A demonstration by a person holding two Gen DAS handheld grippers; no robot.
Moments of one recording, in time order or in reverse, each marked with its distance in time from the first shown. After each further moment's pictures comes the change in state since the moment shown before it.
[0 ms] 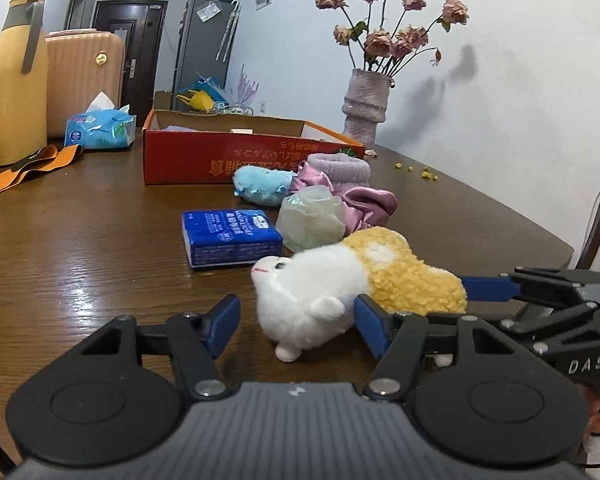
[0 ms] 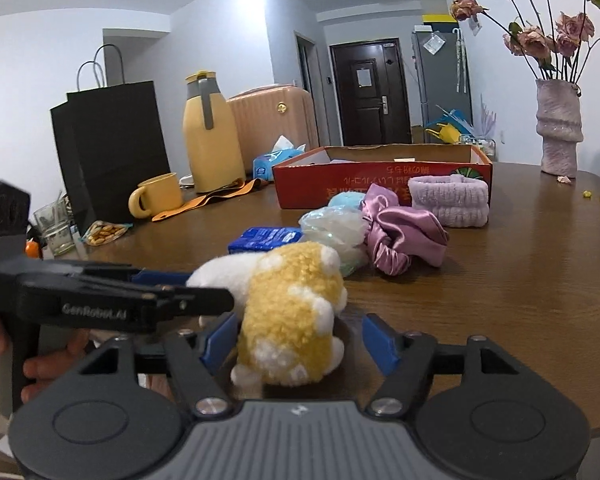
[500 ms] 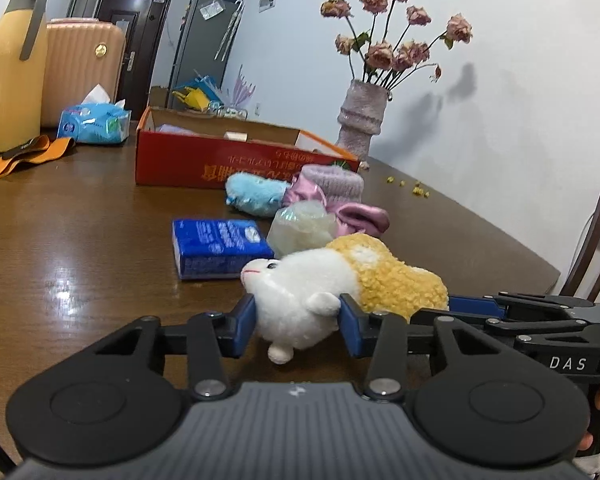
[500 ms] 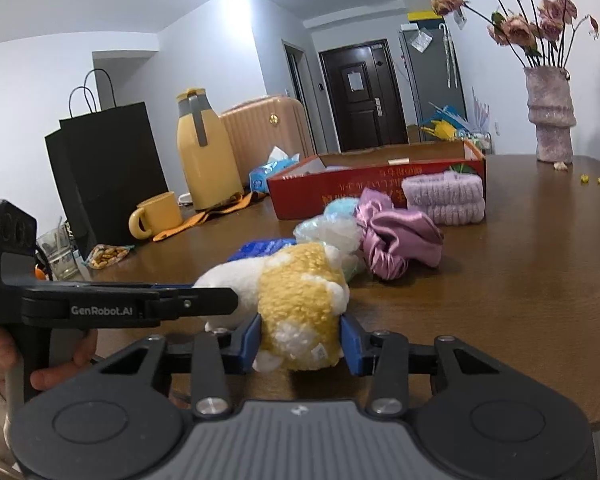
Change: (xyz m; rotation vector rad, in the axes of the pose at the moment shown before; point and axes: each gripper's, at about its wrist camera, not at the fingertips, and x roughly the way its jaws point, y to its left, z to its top) left arm 0.003 0.005 0.011 -0.060 -0.018 -0.043; right arm -0.002 -0.011 0.005 0.076 -0.034 0.018
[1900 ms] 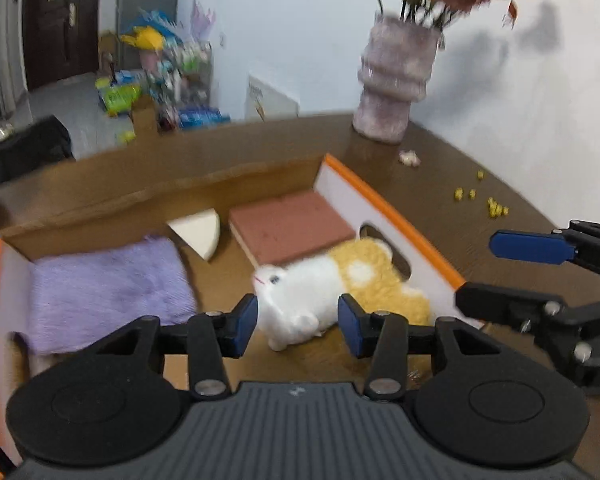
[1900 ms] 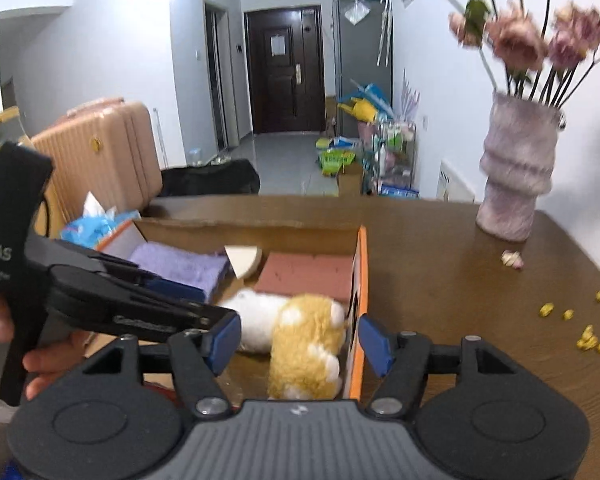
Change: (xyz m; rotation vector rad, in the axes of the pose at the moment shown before) left arm 0.310 0.037 0.245 0.150 0.302 -0.020; right arm 0.192 -0.157 0.244 -0.030 0.132 -0.299
